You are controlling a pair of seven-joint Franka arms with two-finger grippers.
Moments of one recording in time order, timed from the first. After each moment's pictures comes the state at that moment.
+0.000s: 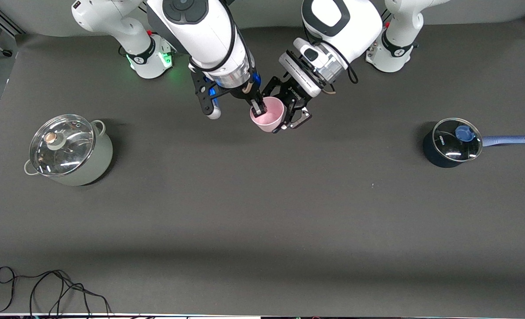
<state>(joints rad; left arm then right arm) 0.28 0.17 -1.27 -2.01 -1.79 3.25 1.80 0.73 0.39 0.00 -1.22 0.24 1.71 1.97</state>
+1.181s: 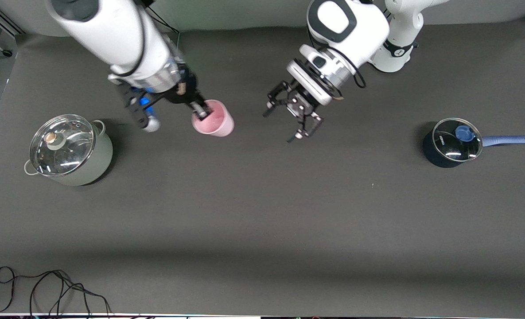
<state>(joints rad) 0.33 0.19 -1.21 -2.01 -1.80 3.25 1.78 0.52 0.32 -0.02 -1.14 0.23 1.44 1.44</state>
